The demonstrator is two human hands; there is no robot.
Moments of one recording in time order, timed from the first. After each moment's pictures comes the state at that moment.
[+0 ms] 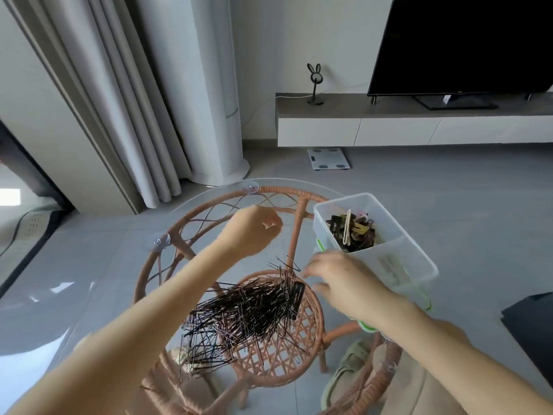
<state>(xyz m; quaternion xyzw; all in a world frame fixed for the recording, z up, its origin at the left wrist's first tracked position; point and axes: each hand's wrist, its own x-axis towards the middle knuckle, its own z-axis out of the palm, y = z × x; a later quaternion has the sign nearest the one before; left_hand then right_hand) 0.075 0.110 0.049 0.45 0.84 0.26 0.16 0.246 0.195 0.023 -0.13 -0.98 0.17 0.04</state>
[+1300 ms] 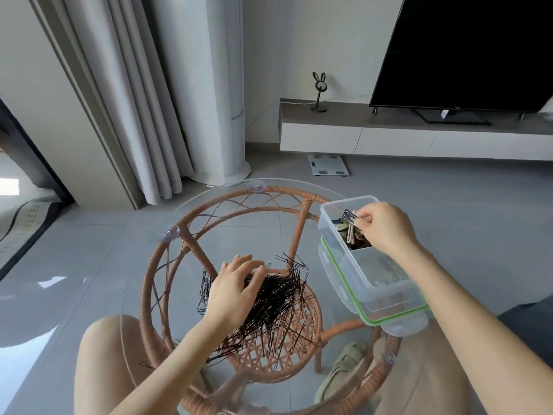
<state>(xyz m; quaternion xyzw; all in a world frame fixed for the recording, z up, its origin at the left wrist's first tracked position) 0.108 0.030 -0.042 0.37 0.86 0.34 0.12 0.228 0.266 0.043 -0.41 -0.90 0.13 0.12</state>
